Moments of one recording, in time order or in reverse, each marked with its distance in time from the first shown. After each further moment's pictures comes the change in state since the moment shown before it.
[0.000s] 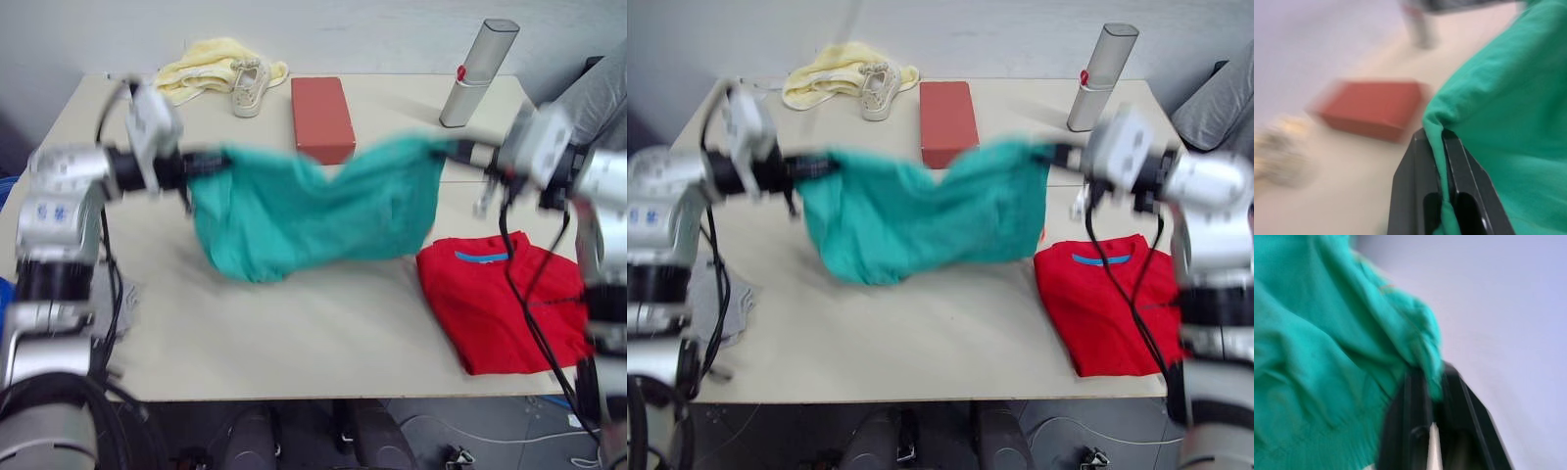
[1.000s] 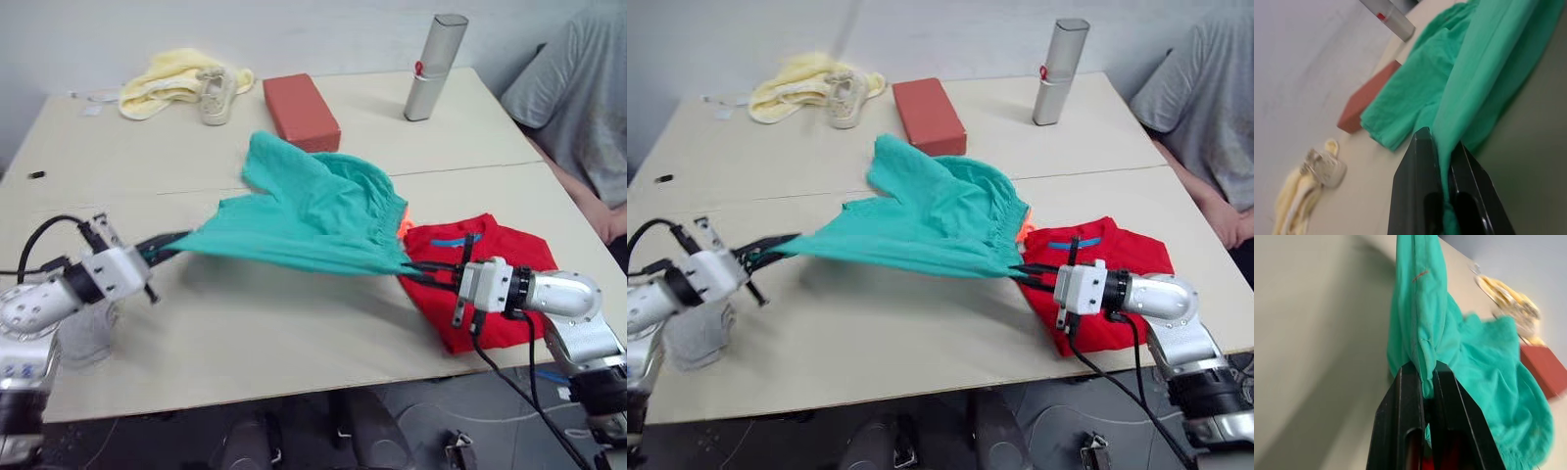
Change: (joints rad) left arm 1.169 0.203 0.197 -0.549 -0.139 -0.535 -0.025; right arm 0.896 -0.090 0.138 -0.460 0.277 -0.133 0.214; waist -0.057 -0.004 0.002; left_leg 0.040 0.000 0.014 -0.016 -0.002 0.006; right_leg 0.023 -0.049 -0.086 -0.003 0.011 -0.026
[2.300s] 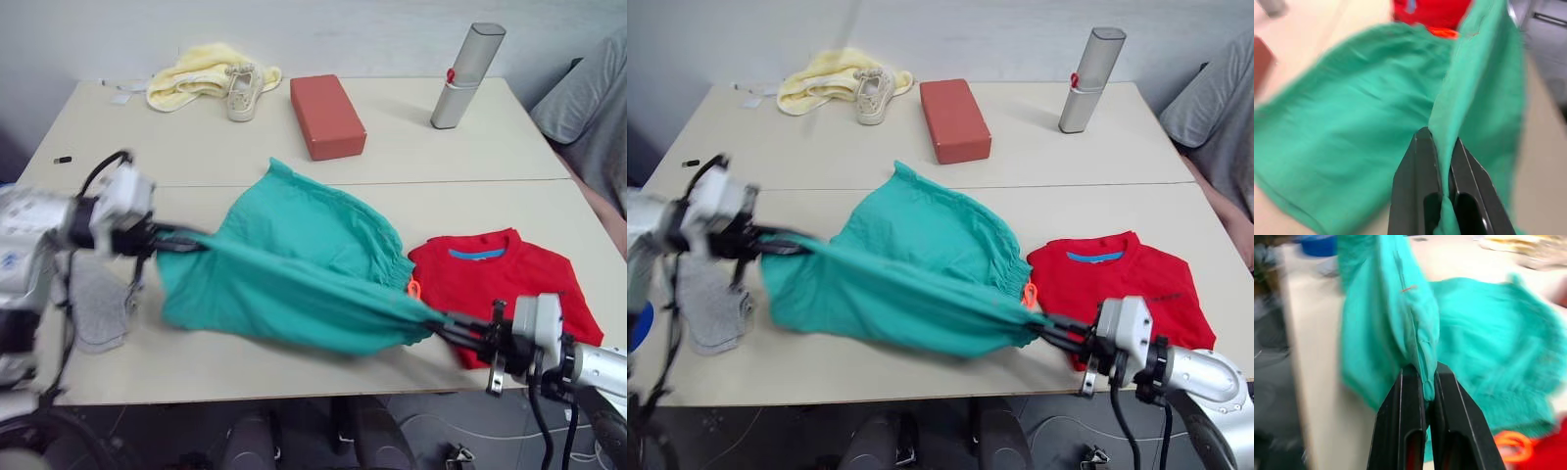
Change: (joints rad) left arm -0.748 -0.028 -0.248 0.177 -0.109 0.737 -0.550; right arm 0.483 -0.022 -0.276 -0.483 0.414 0.588 -0.239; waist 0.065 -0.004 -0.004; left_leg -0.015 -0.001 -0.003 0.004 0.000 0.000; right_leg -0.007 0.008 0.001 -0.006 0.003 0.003
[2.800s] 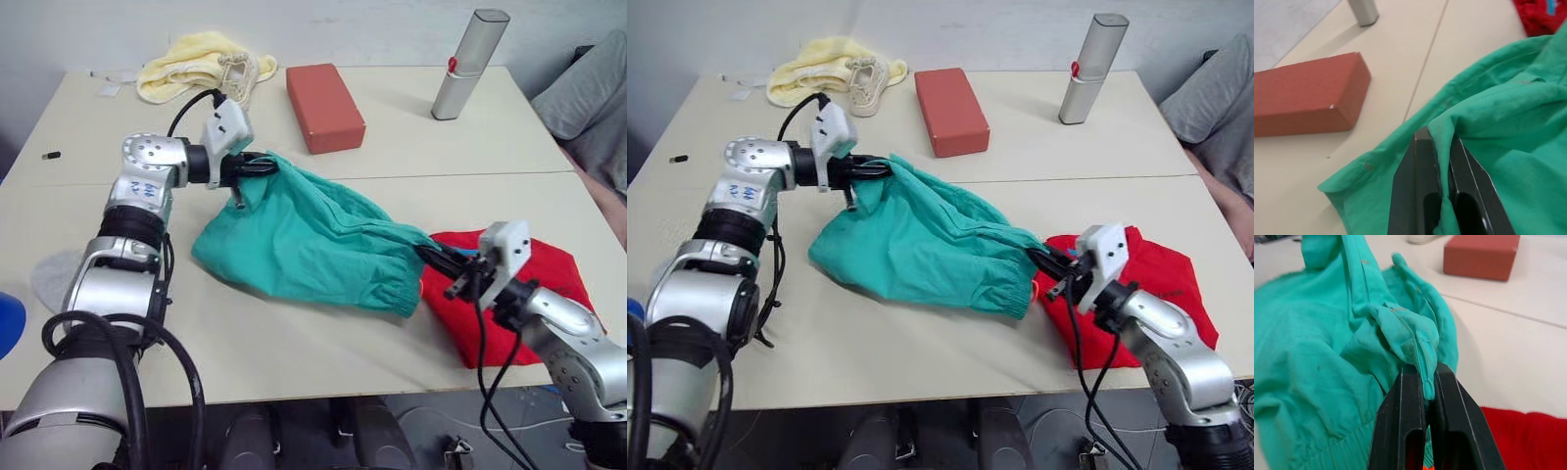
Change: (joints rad) left arm -0.482 -0.369 -0.106 0.840 0.376 -0.392 0.358; right arm -0.338 0.177 0.064 0.083 -0.092 0.381 -0.349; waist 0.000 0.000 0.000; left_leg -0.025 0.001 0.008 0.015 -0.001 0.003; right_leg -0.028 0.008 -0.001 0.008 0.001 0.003
